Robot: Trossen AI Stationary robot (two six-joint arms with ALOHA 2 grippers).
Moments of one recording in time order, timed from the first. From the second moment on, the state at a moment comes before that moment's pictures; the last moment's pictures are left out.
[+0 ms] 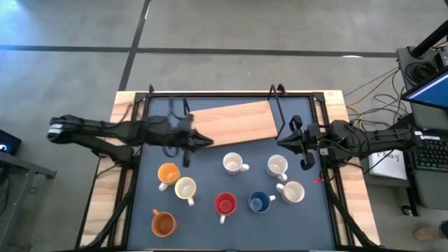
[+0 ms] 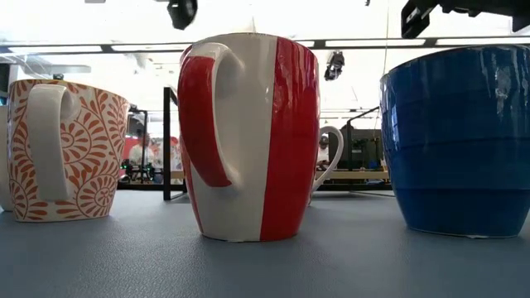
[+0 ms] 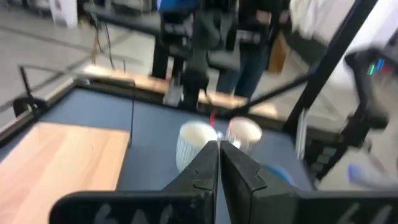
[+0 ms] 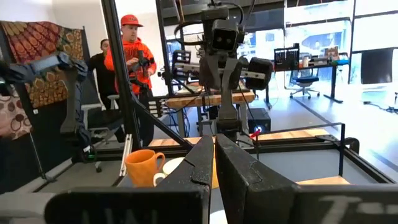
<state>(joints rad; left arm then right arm) -0.06 1.15 0.96 -0.05 -0.04 -0.24 0.03 0.59 0.43 0.31 -0.11 0.11</state>
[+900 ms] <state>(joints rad) -0.05 1.84 1.57 -0.75 -0.12 0.04 0.03 0.59 0.41 0.32 -0.10 0.05</state>
